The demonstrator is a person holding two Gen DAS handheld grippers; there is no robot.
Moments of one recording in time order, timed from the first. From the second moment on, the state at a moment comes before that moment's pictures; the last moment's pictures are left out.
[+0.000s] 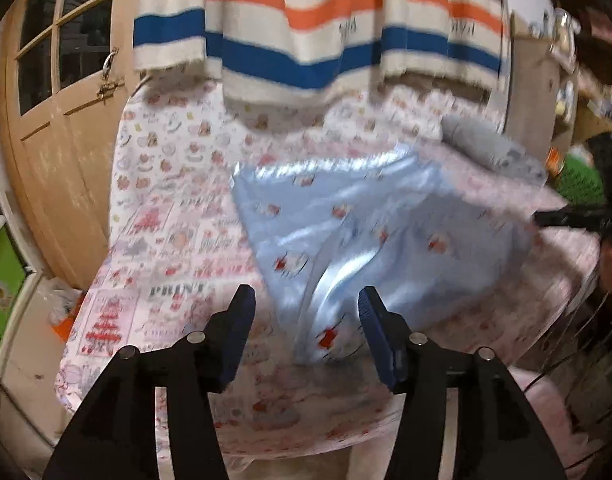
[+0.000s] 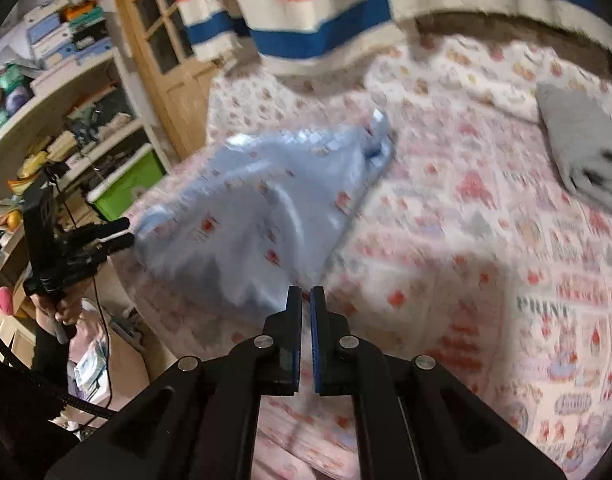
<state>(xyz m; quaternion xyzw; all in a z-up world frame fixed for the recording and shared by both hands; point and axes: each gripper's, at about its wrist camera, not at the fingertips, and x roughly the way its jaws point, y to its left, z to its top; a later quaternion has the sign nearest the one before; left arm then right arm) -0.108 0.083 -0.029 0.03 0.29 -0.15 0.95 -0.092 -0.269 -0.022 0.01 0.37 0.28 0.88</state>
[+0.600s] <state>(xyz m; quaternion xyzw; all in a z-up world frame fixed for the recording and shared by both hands) -0.052 0.004 -0.061 0.03 0.31 -0.14 0.94 -0.017 -0.195 -0.058 0.07 0.42 0.27 0.86</state>
